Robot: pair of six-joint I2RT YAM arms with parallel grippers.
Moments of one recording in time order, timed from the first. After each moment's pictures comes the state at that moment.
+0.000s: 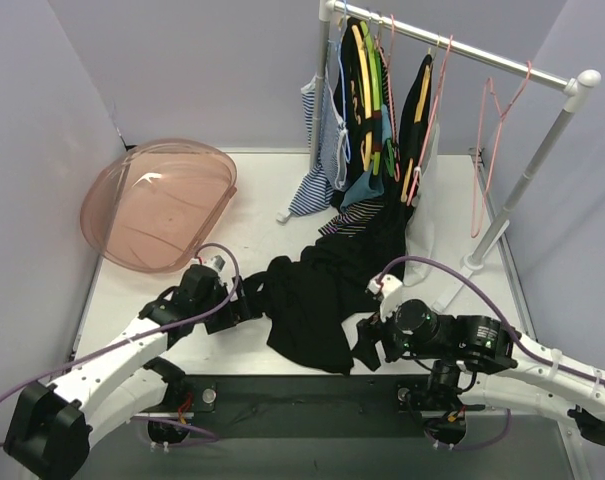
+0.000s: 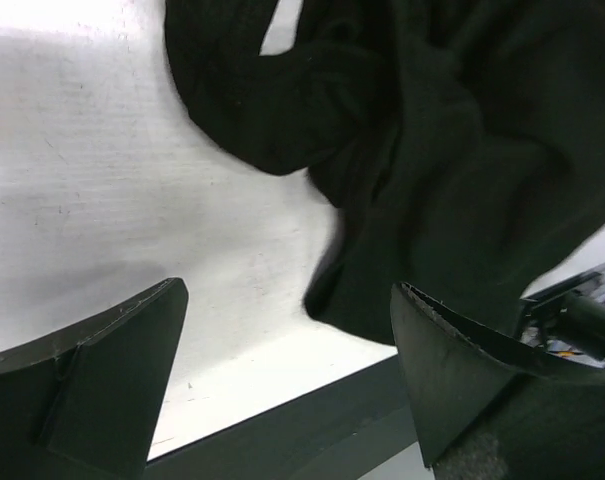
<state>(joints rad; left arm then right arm) -0.51 0.84 0.41 -0.41 0.18 -0.83 1.19 0.64 0.69 -0.84 0.11 0.50</state>
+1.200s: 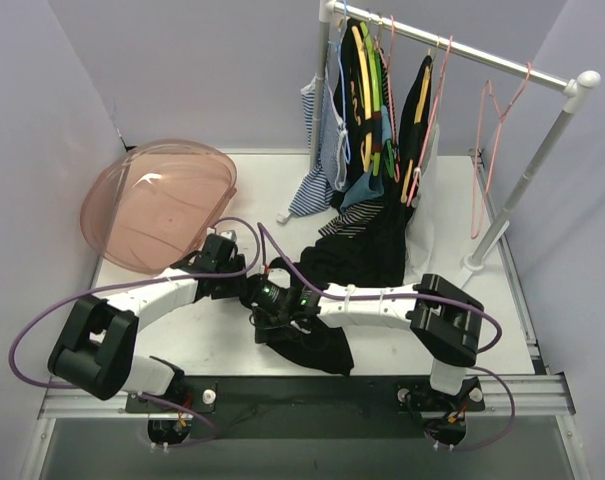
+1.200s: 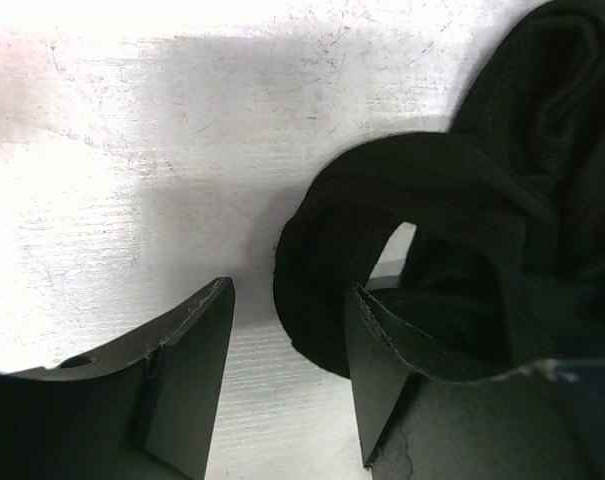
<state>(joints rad) -0.45 1.39 0.67 -0.30 -0.03 -0.54 1.21 1.77 1.08 -0.33 0.05 0.92</state>
